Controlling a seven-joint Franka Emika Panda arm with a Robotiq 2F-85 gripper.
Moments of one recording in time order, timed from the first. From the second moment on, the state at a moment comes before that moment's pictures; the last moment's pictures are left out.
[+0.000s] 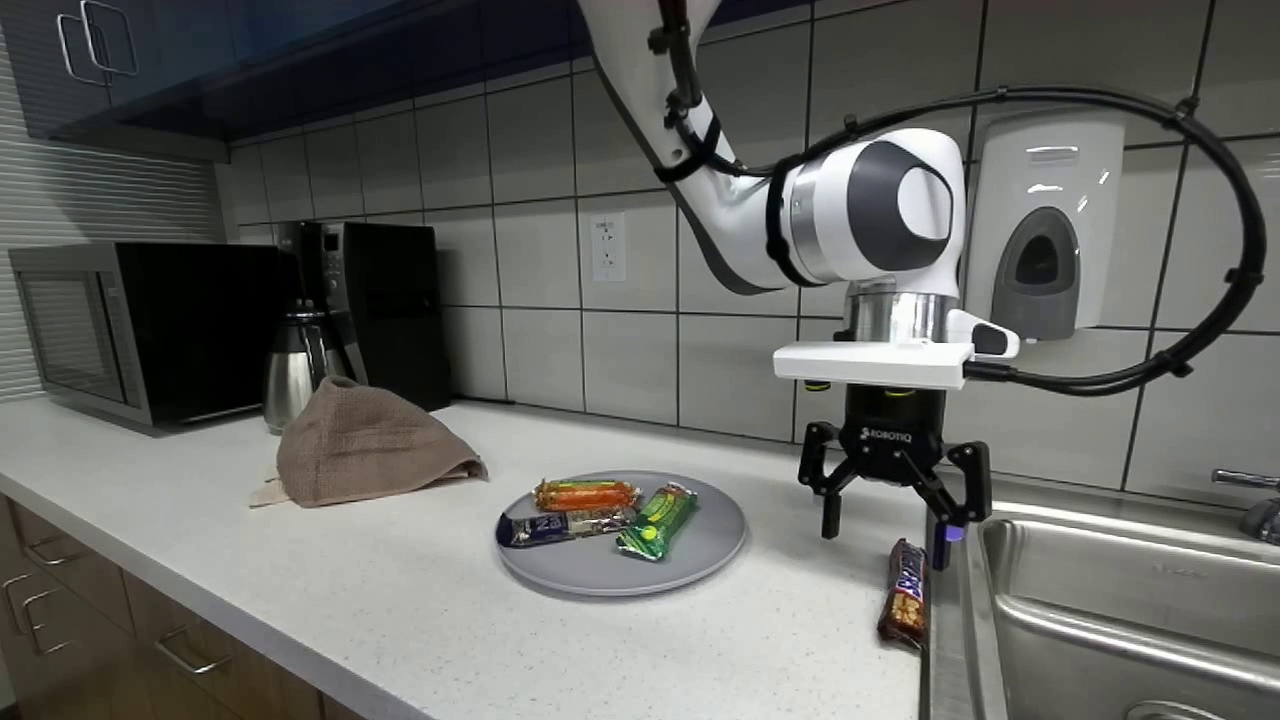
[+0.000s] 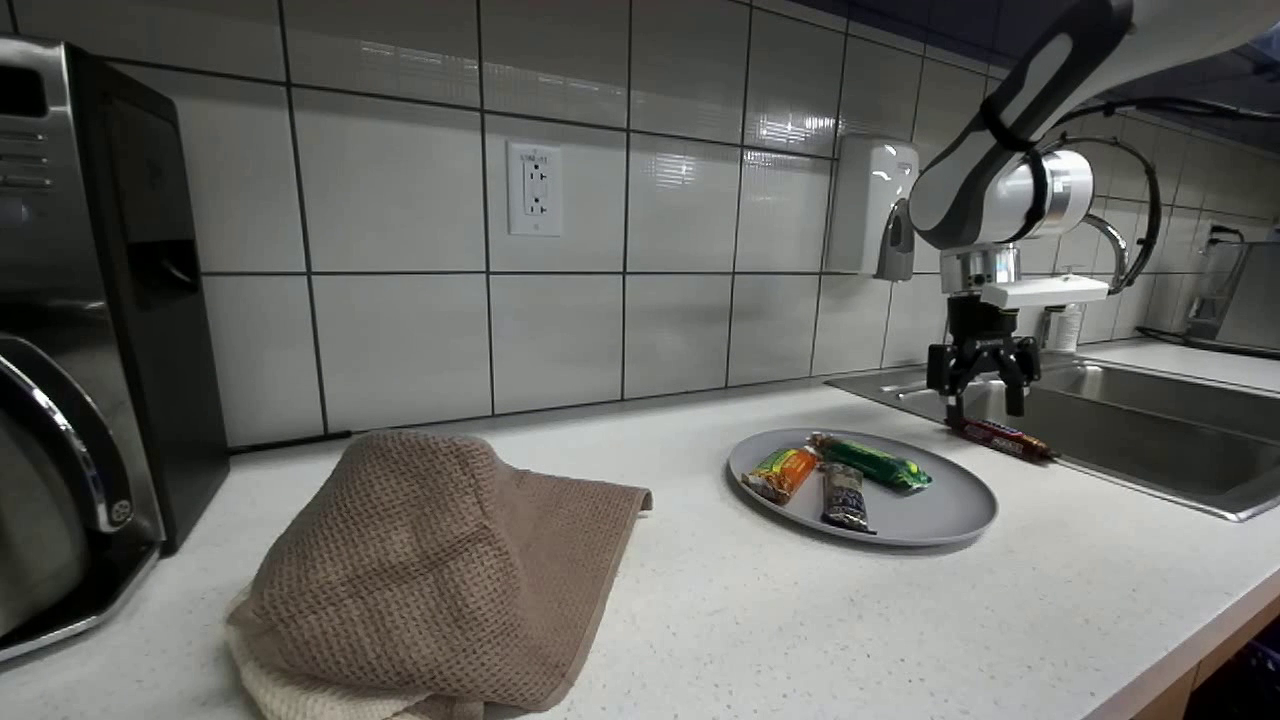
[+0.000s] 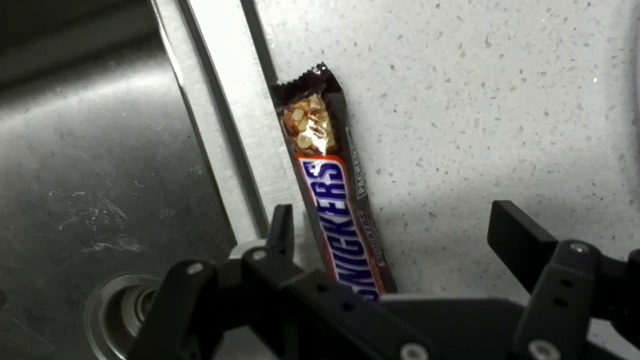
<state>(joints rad) -0.27 0.60 -0.16 -1.70 -0.03 2.13 -0.19</state>
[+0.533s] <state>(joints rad) -0.29 0.64 -0.15 -1.66 -0.01 2.13 -0.21</state>
